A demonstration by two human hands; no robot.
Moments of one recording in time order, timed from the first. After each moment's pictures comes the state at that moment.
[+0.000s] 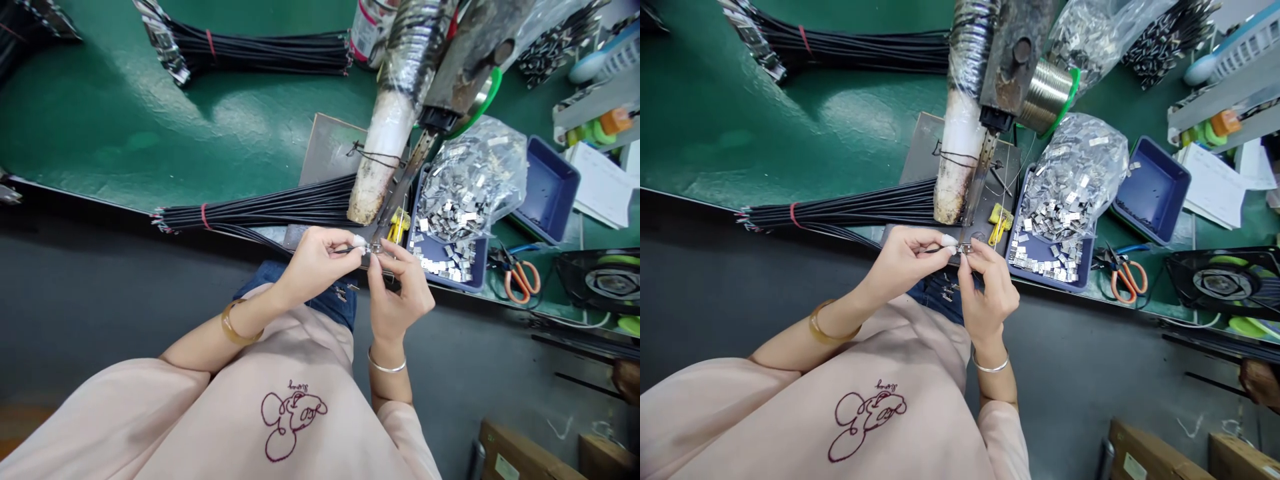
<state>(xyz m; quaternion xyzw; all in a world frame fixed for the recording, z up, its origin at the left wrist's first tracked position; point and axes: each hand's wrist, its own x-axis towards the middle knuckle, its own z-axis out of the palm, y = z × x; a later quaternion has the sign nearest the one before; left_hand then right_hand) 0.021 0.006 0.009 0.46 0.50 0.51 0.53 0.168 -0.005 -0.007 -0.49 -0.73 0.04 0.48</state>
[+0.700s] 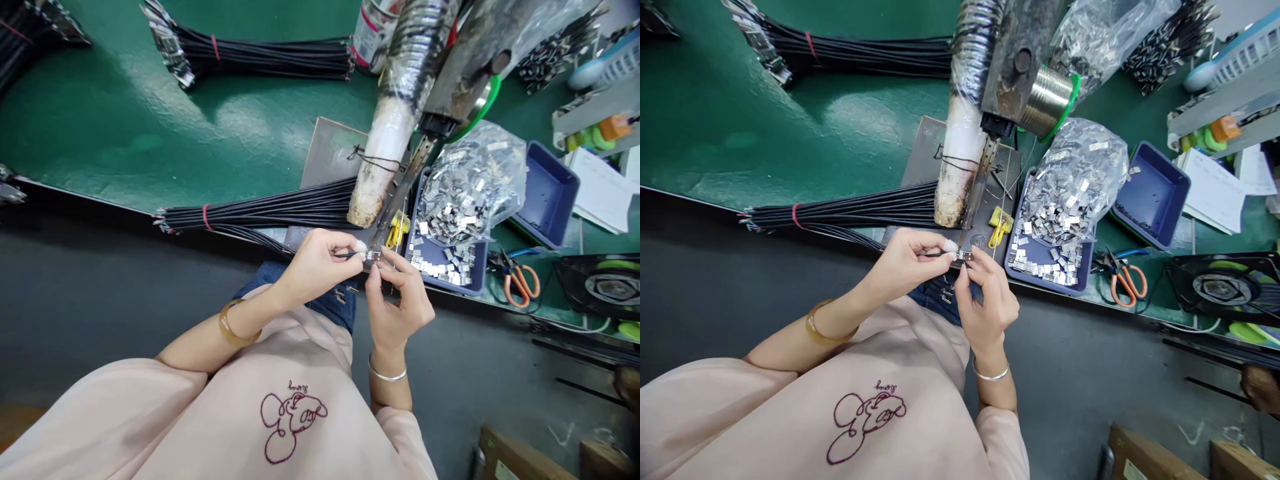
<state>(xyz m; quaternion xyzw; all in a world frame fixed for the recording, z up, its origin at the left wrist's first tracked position) 0.019 0.007 0.009 0.50 0.49 0.47 0.54 0.173 -0.013 -0.006 -0.48 -0.75 0.02 0.47</state>
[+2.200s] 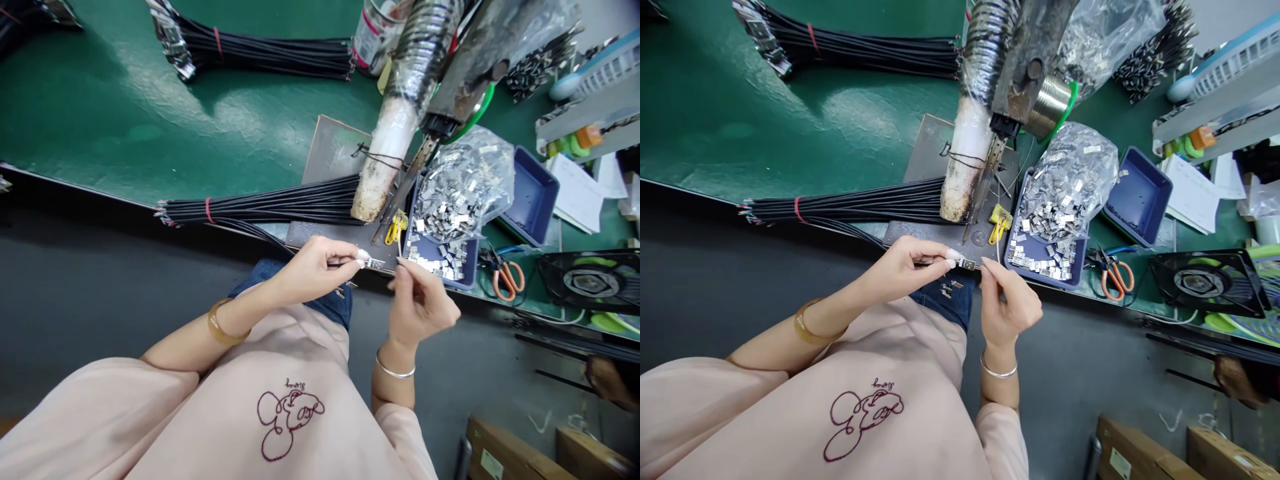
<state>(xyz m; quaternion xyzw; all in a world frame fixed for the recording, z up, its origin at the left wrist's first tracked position) 0.005 -0.006 0.004 0.57 0.43 0.43 0.56 0.191 -0.014 0.004 -0.49 -0.72 0.01 0.49</state>
